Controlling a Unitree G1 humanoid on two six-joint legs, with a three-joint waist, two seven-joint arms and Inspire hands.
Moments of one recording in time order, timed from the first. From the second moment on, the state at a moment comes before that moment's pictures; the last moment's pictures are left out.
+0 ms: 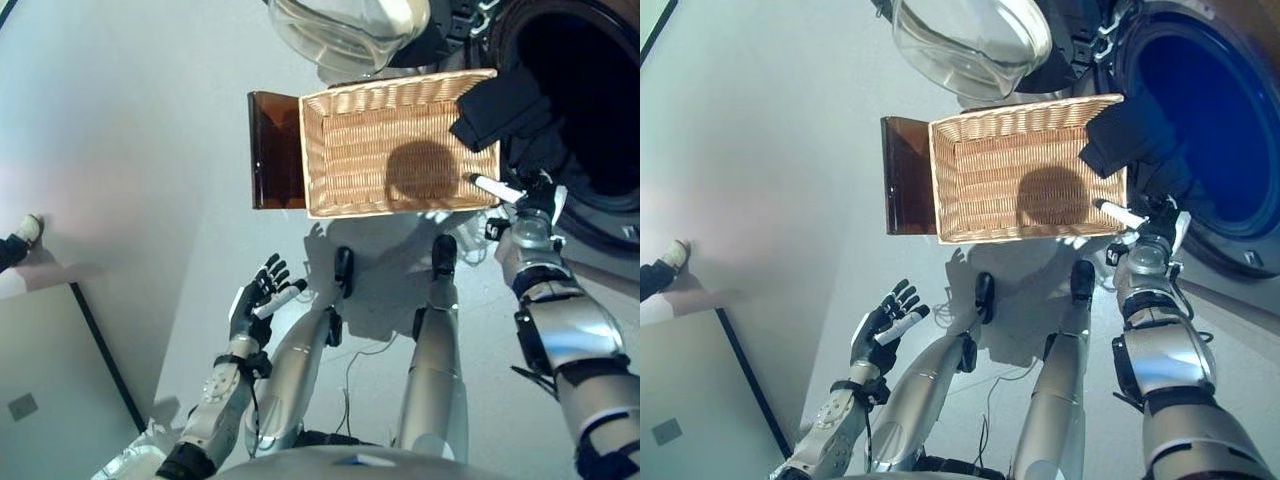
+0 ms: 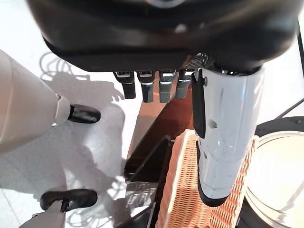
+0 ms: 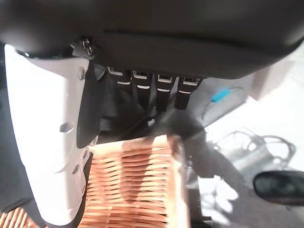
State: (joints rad) left arm 0.09 0.22 -0.40 0.34 -0.62 -0.29 0.07; right arm -0.95 -0.59 0.19 1.37 0.47 -0.13 -0.36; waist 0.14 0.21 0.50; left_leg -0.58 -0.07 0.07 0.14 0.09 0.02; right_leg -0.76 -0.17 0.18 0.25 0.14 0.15
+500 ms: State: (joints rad) left arm 0.09 0.22 -0.41 0.32 -0.62 -0.29 0.06; right arm -1.09 -0.66 0.36 1.36 0.34 -0.10 -0.29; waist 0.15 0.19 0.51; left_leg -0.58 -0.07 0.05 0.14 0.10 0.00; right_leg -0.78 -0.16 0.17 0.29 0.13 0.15
